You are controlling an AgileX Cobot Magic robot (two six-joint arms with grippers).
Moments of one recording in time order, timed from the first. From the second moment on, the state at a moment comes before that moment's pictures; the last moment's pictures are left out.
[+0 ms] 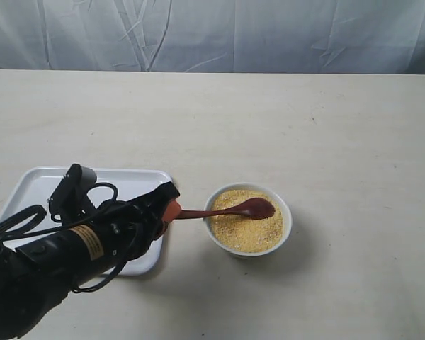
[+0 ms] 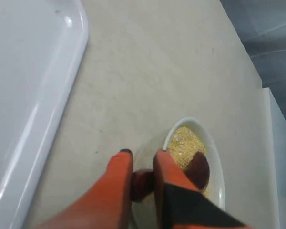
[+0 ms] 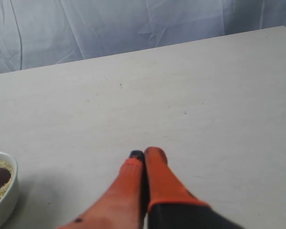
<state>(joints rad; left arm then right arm) -0.91 1.67 -0.37 -0.32 -0.72 -1.06 0.04 0.01 -0.01 0.01 0.38 0.11</state>
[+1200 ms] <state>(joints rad) -0.91 1.67 -0.37 -0.21 -0.93 -1.05 0.04 0.01 -0.01 0.01 0.38 0.11</state>
